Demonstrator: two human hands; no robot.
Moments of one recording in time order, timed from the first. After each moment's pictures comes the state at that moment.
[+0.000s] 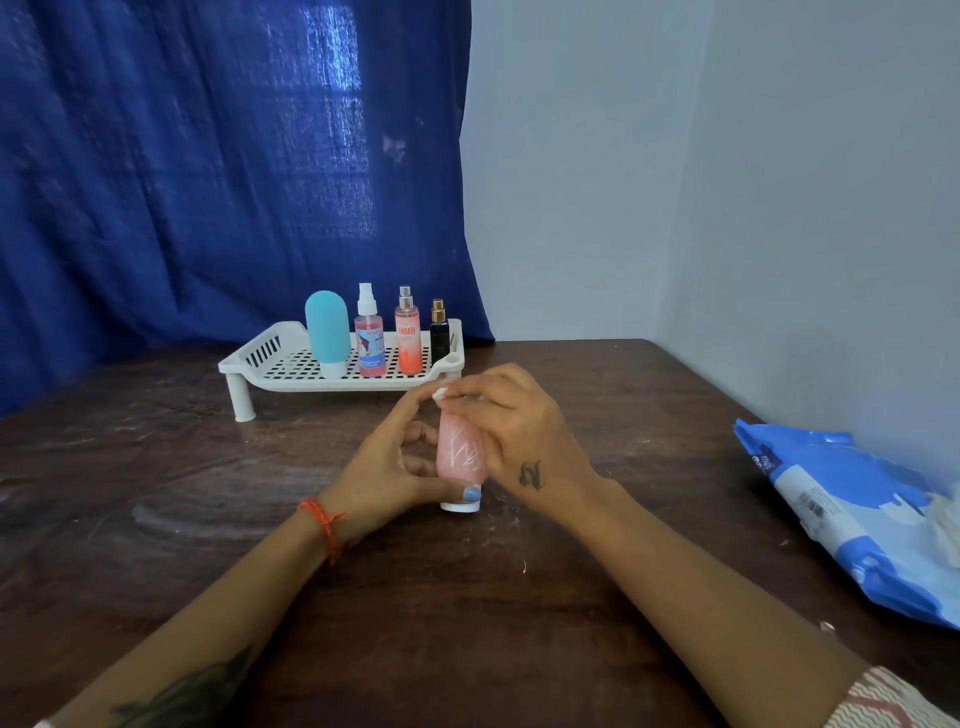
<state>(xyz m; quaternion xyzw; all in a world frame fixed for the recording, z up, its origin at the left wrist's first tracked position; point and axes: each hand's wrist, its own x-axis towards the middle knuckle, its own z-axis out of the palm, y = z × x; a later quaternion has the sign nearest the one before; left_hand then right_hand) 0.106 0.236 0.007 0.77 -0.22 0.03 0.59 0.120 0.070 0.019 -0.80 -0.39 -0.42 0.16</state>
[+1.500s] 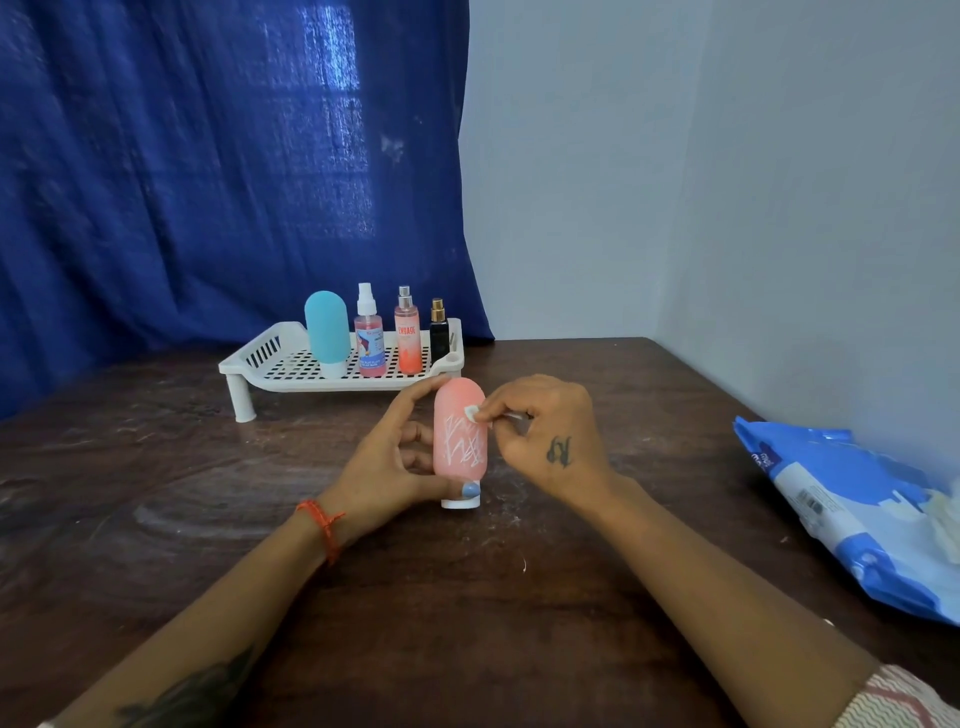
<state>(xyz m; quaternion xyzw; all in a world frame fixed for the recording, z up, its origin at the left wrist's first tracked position) 0.108 0.238 0.006 0.78 -0.21 0.04 0.58 0.125 0.057 0.017 -0.81 -0.31 -0.39 0.30</state>
